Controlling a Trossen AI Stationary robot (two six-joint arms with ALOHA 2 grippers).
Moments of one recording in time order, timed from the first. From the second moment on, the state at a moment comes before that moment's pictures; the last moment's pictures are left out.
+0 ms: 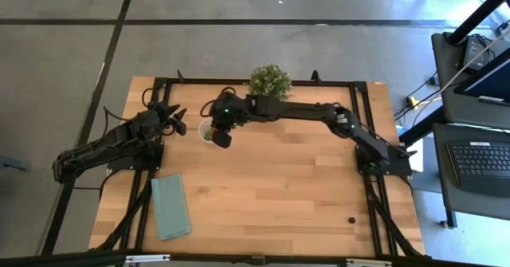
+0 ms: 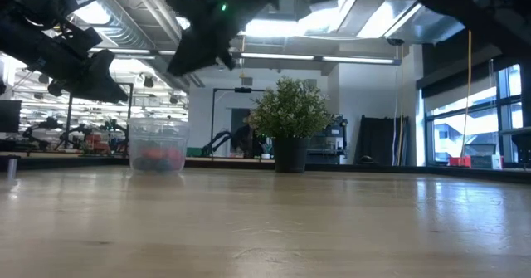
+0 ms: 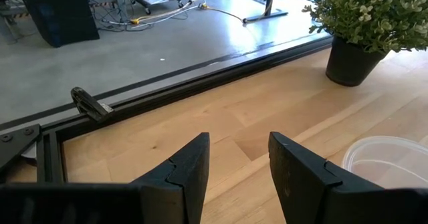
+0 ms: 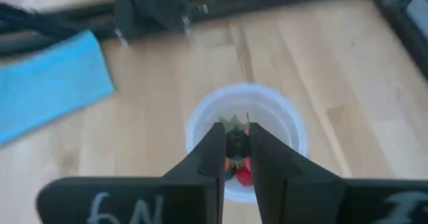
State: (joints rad) left arm 0.44 0.11 0.19 -0.49 -0.51 -0.29; right arm -0.11 2.33 2.25 -0.63 -0.01 0.10
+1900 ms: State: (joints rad) left arm 0.44 0.11 0.19 -0.49 -0.50 -0.29; right arm -0.14 2.50 2.28 -0.59 -0.02 0.13
